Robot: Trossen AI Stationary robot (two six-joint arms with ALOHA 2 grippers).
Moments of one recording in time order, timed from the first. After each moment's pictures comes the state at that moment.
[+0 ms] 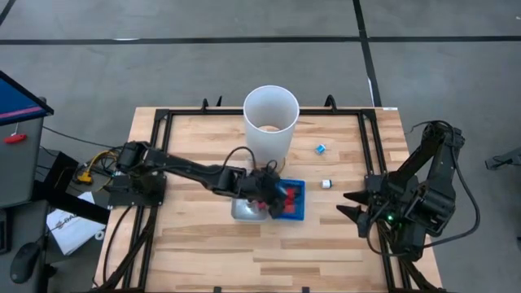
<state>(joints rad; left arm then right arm) -0.20 1.83 1.44 -0.35 -0.28 -0.74 1.07 1.26 1.34 -1.37 1.05 1.78</state>
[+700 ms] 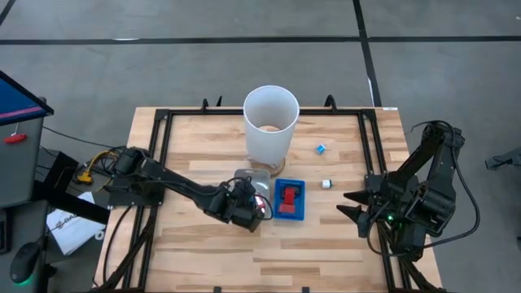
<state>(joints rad) -0.37 1.84 1.40 -0.84 -0.55 -1.17 1.06 1.26 1.34 -1.38 1.05 1.78</state>
